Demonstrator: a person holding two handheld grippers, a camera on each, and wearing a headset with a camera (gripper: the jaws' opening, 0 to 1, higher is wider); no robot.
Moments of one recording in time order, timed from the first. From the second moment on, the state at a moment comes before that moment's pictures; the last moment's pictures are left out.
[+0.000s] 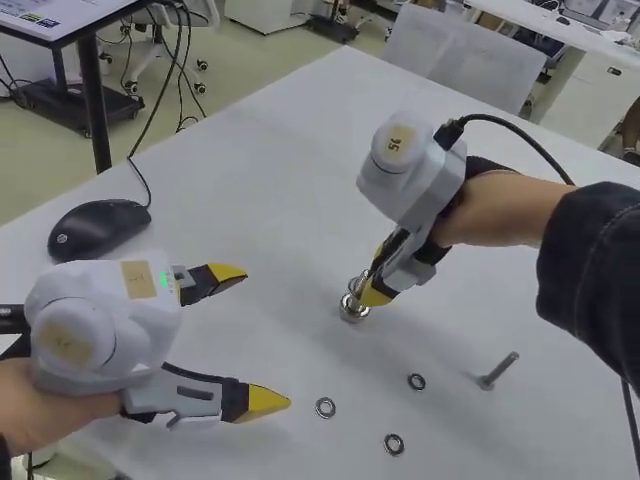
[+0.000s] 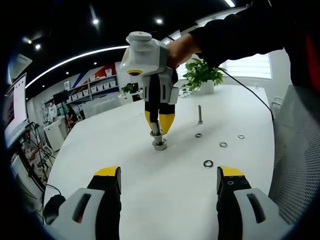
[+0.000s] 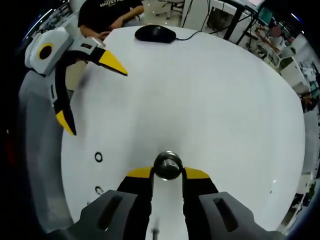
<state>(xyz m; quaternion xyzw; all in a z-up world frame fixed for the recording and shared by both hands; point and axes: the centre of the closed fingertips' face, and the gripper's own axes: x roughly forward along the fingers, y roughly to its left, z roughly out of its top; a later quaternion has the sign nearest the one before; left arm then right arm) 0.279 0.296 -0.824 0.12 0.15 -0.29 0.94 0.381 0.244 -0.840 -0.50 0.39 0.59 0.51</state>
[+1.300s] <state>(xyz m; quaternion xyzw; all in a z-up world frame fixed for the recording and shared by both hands) 0.278 0.295 -0.830 0.12 0.15 -0.29 0.94 0.386 0.243 -0.863 -0.49 0.39 0.59 0.51</state>
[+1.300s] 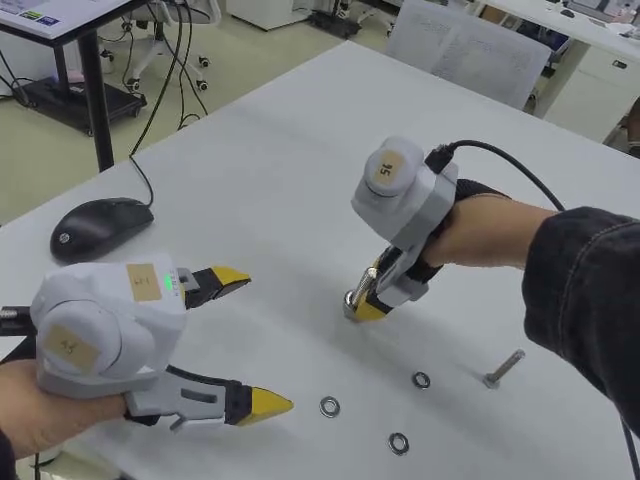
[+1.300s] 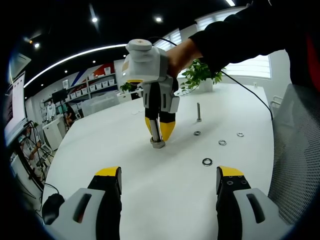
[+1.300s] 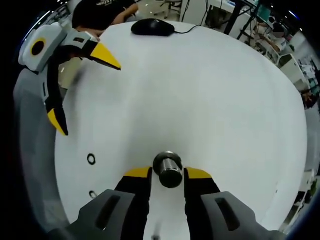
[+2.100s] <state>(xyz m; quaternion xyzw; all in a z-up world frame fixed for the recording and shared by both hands) 0.282 0.286 -0.821 0.13 0.15 -0.31 0.93 0.391 0.220 -0.832 -0.48 0.38 0.57 0.55</state>
